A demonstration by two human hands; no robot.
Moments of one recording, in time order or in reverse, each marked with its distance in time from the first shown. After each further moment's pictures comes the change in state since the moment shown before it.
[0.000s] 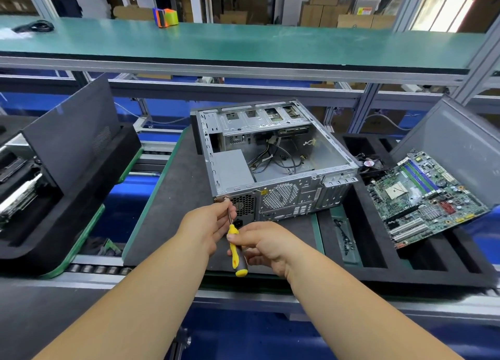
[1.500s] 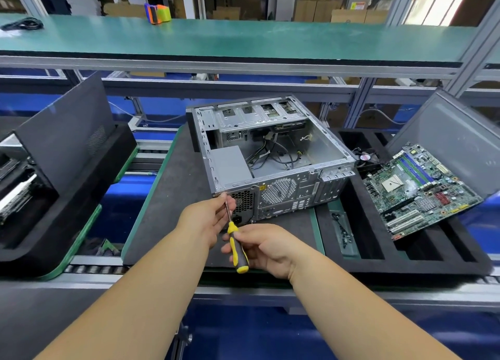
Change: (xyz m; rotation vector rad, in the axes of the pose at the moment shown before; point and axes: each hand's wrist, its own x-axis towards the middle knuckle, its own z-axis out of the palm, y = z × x) left_hand 0.007 0.003 0.000 -0.036 -0.004 -0.001; right_hand -0.004 0.013 0.001 0.118 -0.117 -0.025
